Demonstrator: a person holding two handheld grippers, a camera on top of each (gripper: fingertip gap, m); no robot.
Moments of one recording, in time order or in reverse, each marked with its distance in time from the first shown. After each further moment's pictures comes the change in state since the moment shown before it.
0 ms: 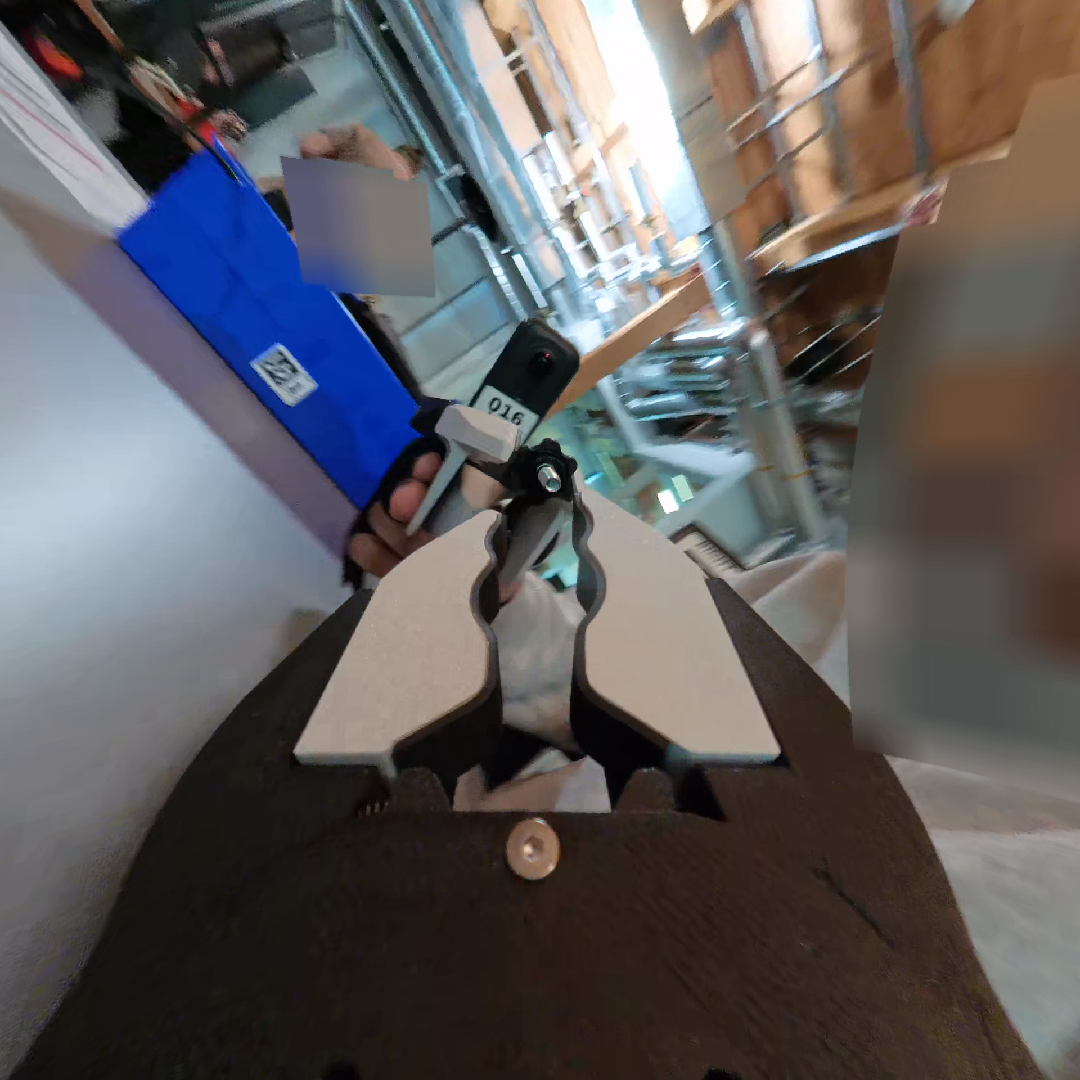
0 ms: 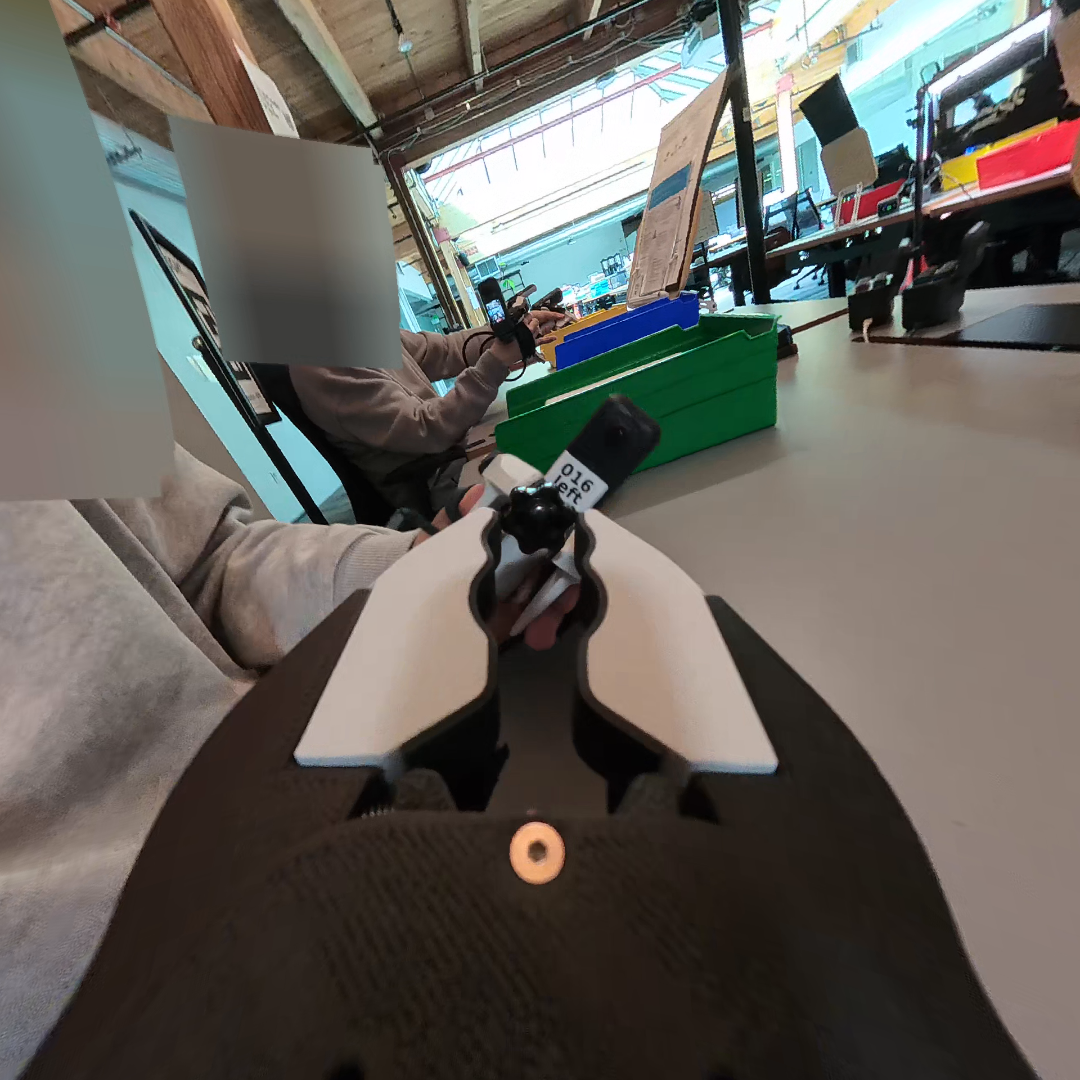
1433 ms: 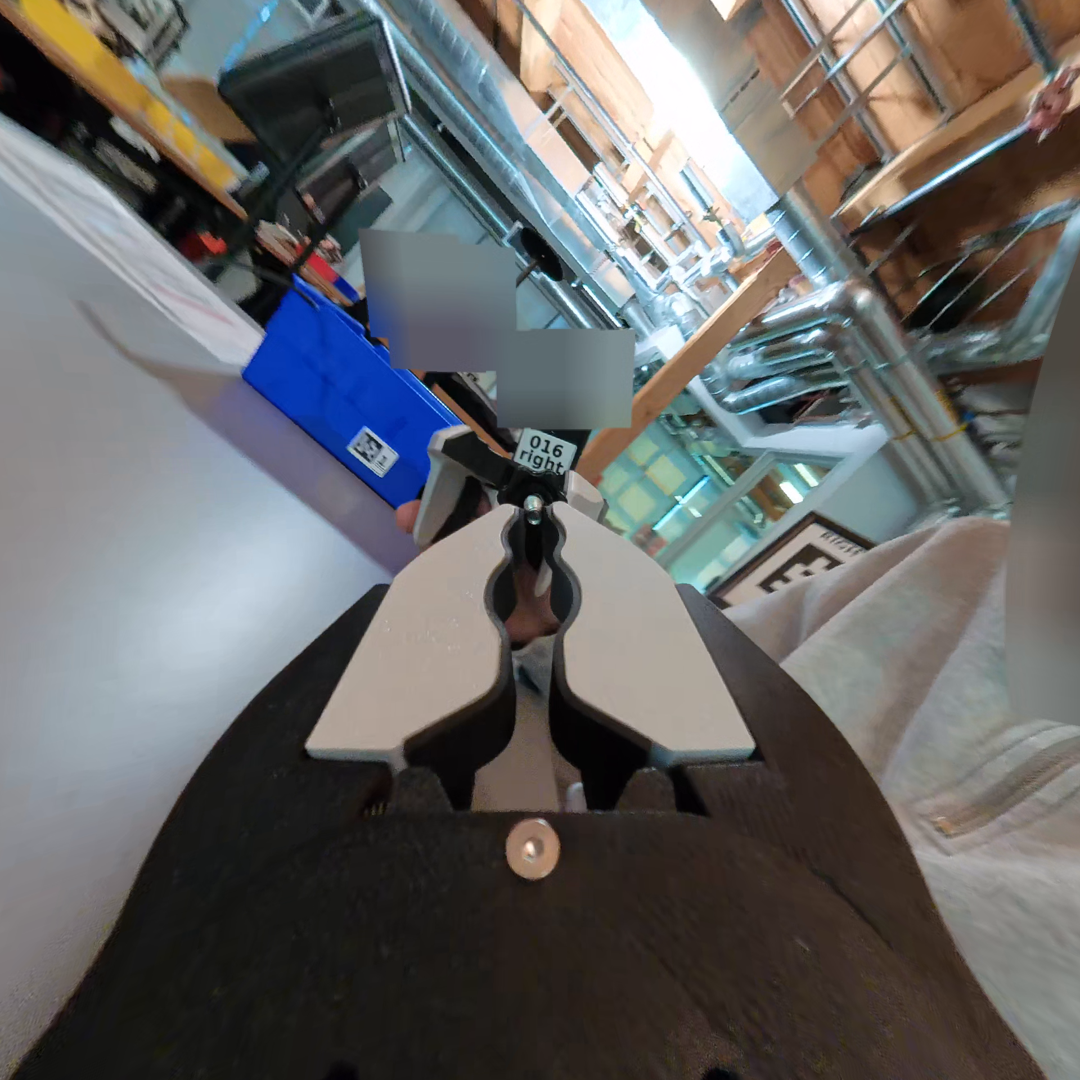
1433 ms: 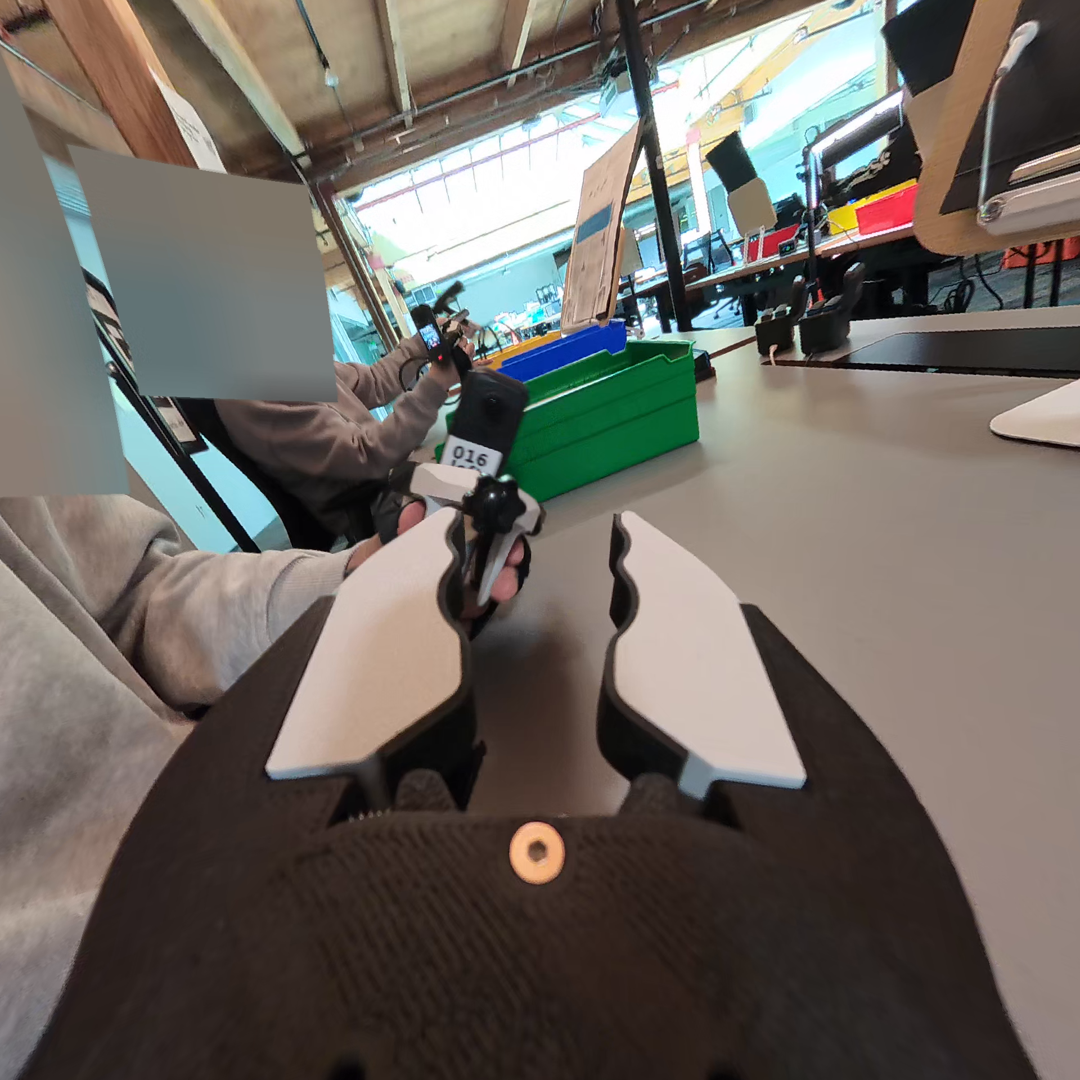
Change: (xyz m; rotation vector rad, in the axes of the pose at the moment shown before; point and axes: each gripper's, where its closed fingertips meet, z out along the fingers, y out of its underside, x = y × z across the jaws) left arm 0.003 -0.013 -0.005 0.052 -0.131 0.275; right arm 0.021 -0.006 -0.010 0.045 0.121 -0.033
